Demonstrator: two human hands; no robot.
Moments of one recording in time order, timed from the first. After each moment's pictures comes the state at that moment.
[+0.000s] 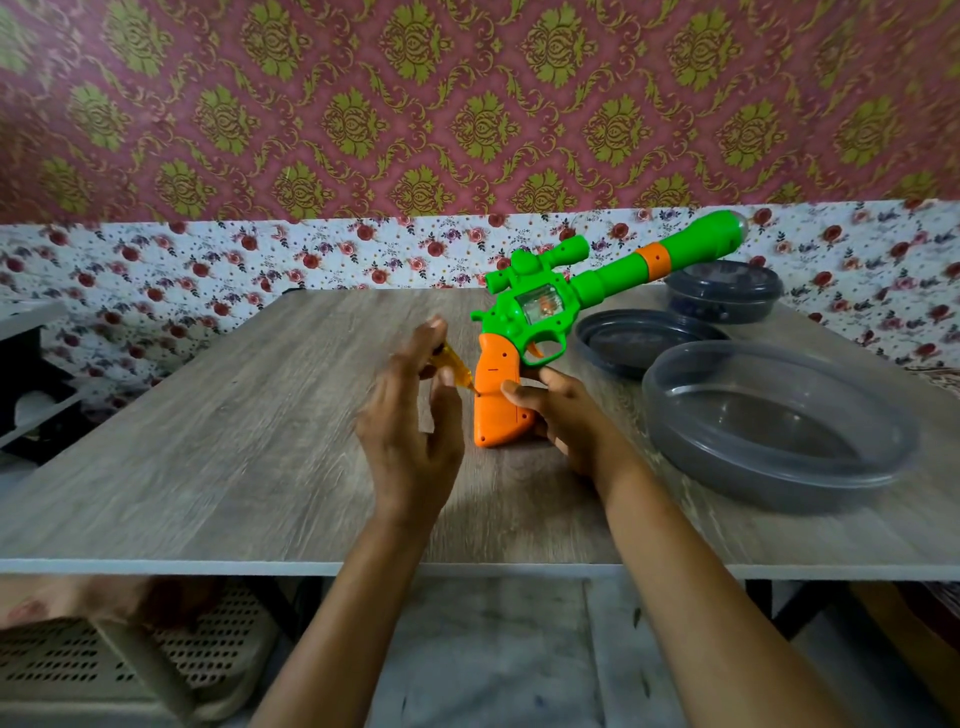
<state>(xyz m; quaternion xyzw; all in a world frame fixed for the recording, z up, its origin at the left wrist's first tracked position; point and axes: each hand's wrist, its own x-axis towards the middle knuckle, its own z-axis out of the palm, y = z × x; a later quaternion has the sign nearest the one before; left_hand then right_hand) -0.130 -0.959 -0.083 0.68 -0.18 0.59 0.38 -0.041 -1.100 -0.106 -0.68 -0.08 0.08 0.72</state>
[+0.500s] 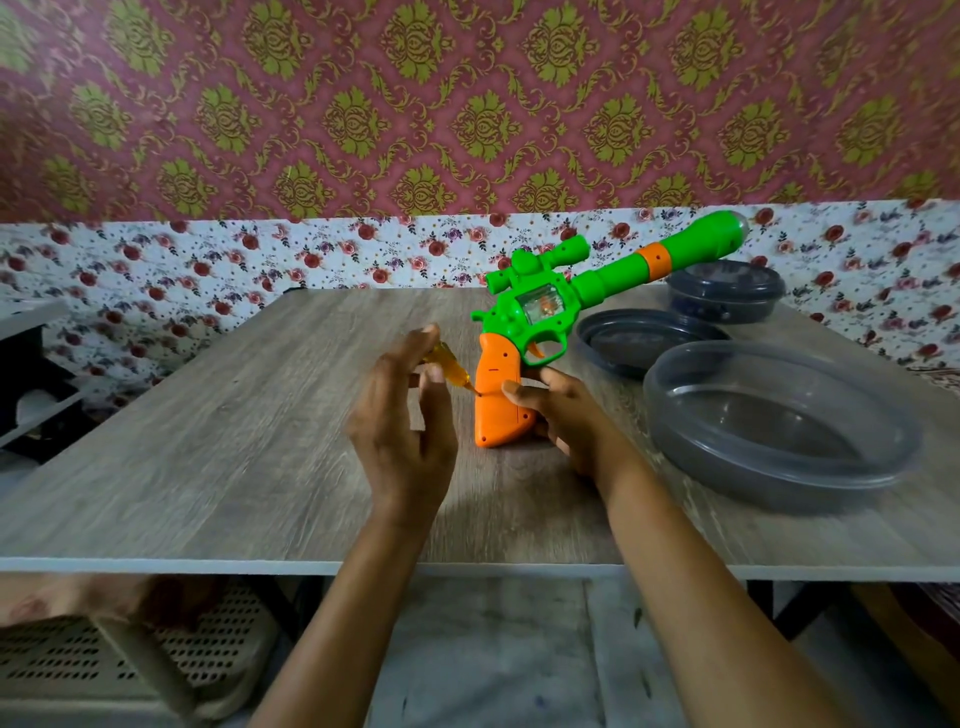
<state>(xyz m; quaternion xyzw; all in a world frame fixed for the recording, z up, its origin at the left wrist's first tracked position) -0.132 -0.959 -0.081 0.67 -0.16 0.61 0.39 -0.042 -1.102 -0.104 -0.69 -0.08 0.08 0.72</state>
